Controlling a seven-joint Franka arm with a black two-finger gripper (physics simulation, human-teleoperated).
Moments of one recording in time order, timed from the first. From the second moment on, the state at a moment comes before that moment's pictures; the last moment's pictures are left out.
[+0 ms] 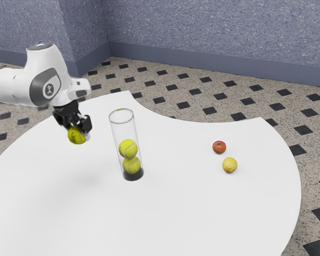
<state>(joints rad) 0.15 0.03 0.04 -2.10 0.01 2.25 0.17</state>
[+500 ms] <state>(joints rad) 0.14 0.10 -0.14 -1.73 0.08 1.92 0.04</state>
